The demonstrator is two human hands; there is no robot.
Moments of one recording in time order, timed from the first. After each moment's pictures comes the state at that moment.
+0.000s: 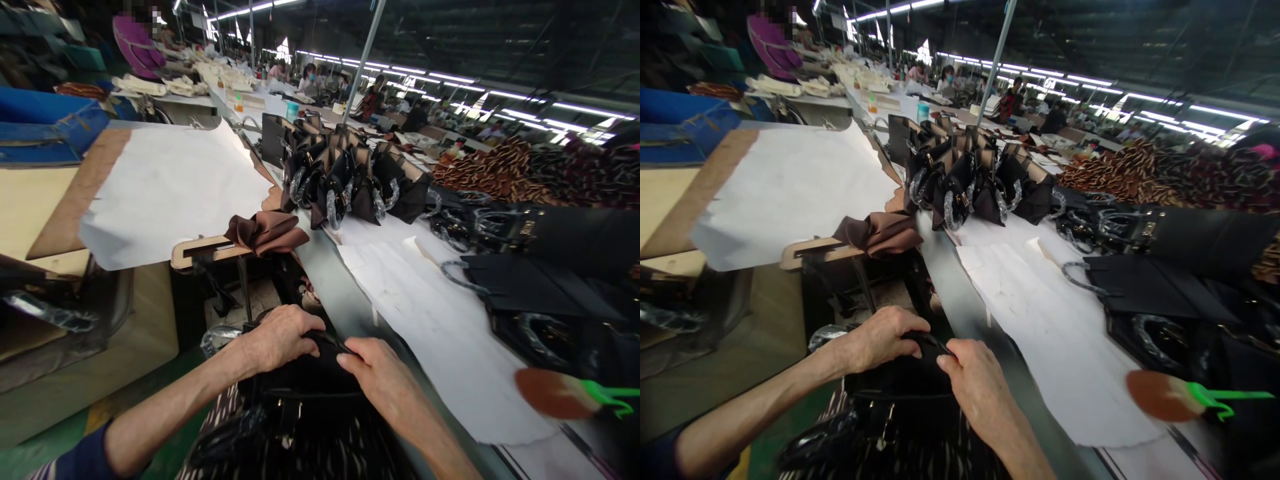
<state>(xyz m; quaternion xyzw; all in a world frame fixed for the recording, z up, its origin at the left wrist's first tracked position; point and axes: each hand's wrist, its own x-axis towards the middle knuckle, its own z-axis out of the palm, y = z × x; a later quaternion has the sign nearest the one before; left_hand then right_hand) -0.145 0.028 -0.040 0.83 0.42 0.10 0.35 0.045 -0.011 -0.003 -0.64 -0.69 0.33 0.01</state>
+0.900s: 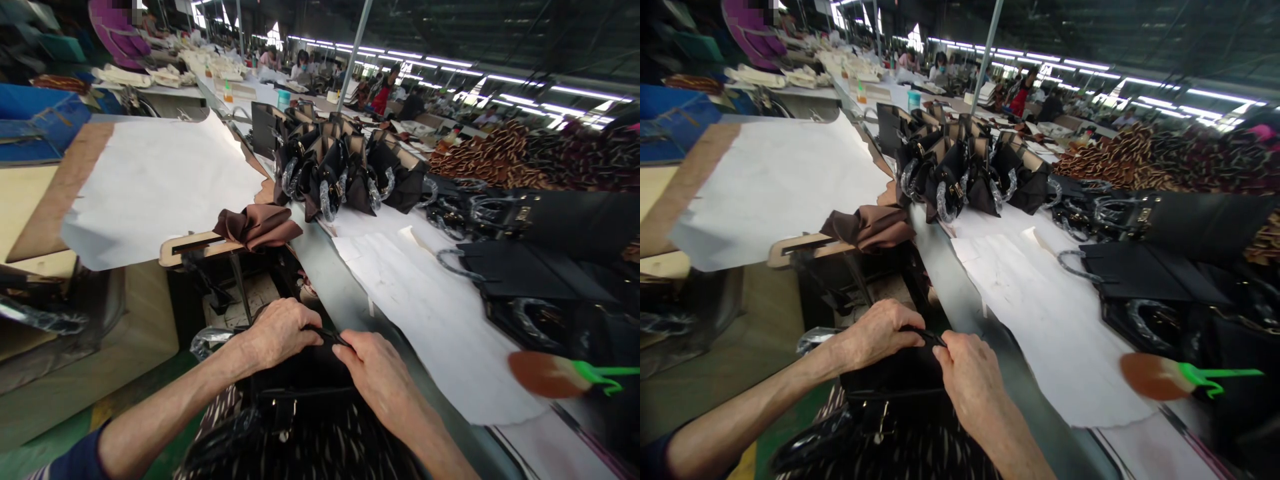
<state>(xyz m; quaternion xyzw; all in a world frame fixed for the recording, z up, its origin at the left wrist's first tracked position) -0.136 0.027 -0.045 0.83 0.43 0.12 0.32 0.043 -0.015 -0.009 -0.65 -0.72 0.25 -0.02</state>
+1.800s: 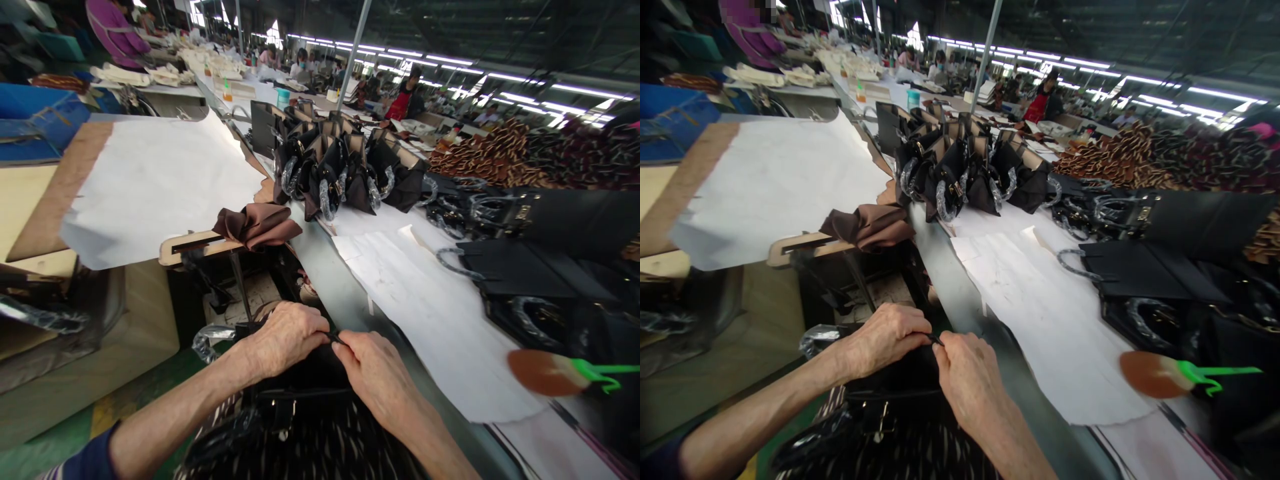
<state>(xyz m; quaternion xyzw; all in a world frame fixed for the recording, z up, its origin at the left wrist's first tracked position) -0.125 0.022 -0.041 0.89 0.38 0.10 0.23 0.042 -0.018 -0.012 -0.63 -0.75 0.19 -0.03</state>
